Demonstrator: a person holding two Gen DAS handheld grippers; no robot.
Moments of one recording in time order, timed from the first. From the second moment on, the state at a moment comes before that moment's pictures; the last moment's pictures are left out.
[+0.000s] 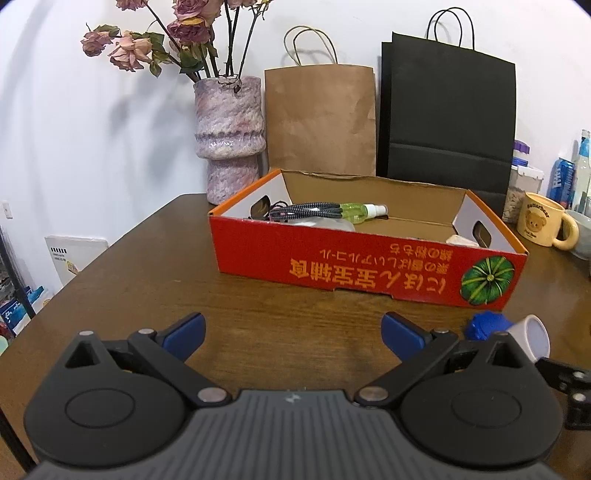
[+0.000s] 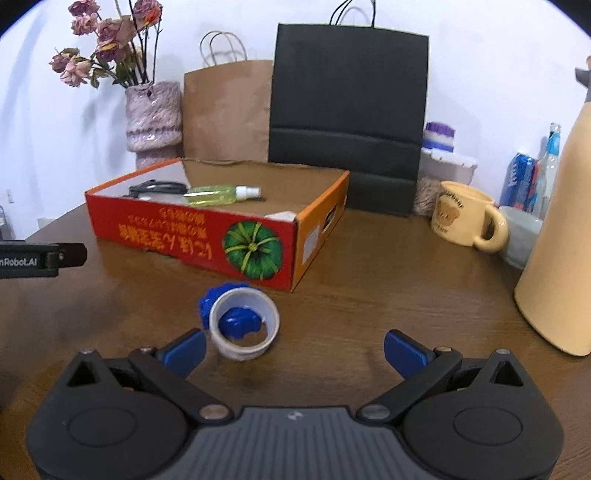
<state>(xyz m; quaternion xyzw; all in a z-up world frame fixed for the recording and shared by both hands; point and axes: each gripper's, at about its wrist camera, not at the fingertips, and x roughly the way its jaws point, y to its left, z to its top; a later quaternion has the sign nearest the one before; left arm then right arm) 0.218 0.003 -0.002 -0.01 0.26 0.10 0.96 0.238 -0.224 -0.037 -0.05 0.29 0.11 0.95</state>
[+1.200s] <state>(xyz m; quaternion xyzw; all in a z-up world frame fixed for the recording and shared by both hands) 0.232 -0.036 -0.005 -0.01 0.28 0.05 0.96 0.249 -0.249 -0.023 0.01 0.25 0.13 0.96</state>
